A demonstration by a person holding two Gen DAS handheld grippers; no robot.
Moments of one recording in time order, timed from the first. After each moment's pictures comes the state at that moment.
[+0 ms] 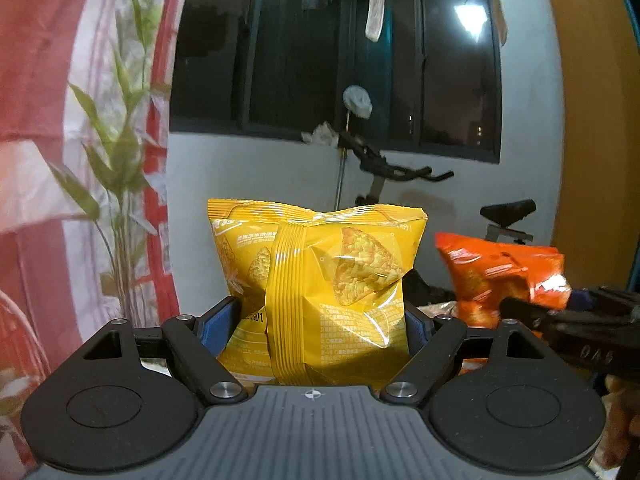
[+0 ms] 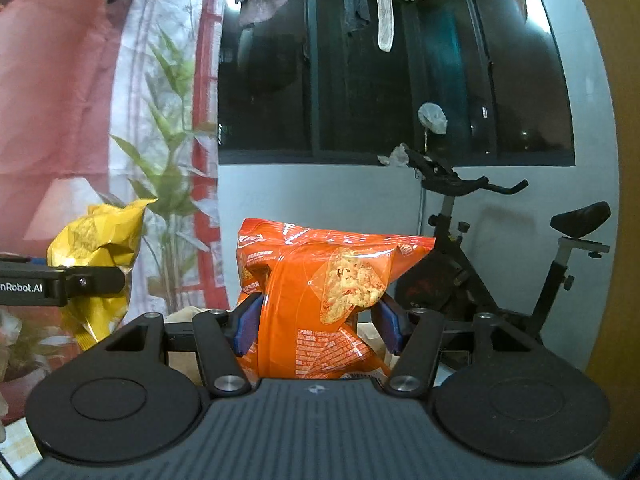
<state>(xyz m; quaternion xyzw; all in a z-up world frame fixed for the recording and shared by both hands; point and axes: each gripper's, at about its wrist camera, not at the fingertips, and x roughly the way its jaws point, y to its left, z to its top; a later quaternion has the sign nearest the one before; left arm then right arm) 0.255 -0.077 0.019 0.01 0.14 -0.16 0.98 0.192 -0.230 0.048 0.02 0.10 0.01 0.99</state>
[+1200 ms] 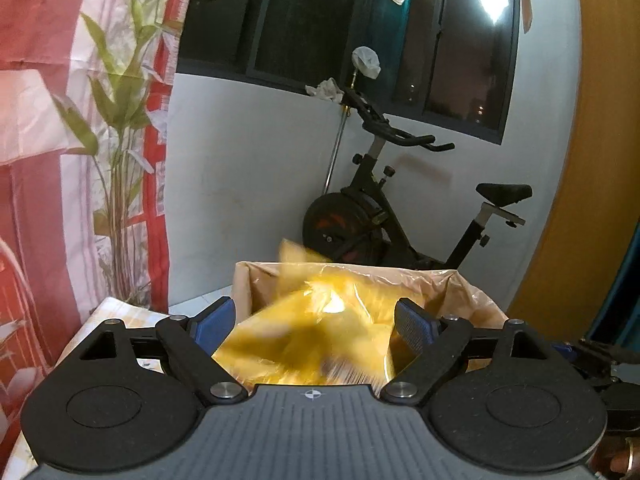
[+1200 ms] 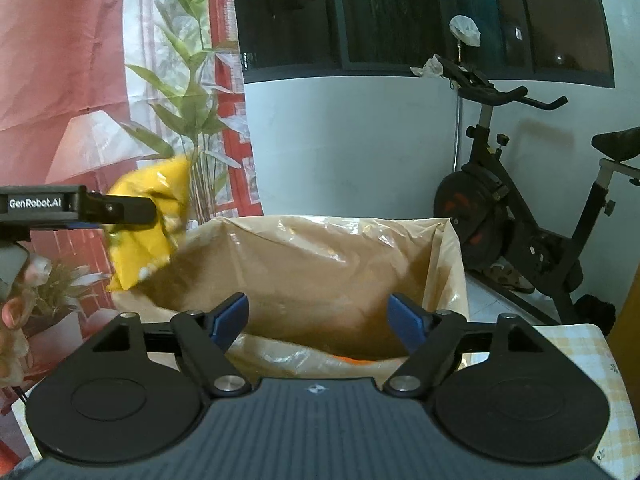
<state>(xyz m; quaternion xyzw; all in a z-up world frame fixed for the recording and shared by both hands) 0.269 -0.038 0.013 -0.03 0.21 -0.18 0.96 0.191 -0.231 0.017 0.05 0.22 0.07 0.97</state>
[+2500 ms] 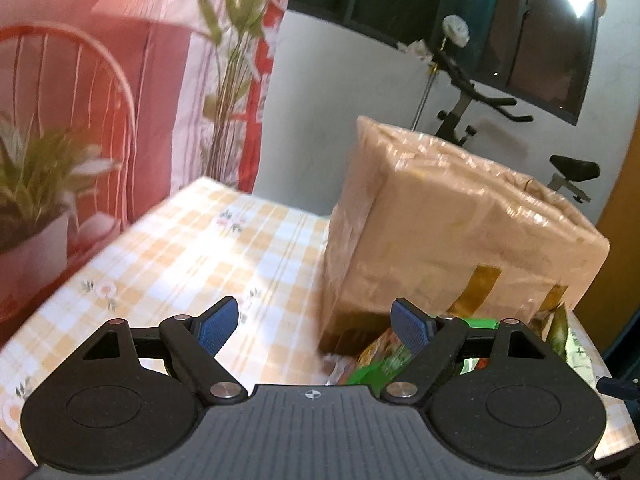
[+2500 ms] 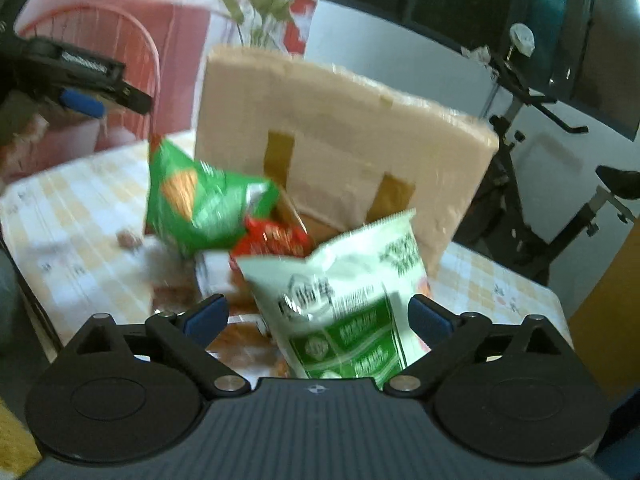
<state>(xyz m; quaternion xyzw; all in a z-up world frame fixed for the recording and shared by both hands) 0.193 0.026 -0.094 -0.08 0.29 -0.06 0.95 0.079 -0.183 -0.093 -0.13 0.31 0.06 0.94</state>
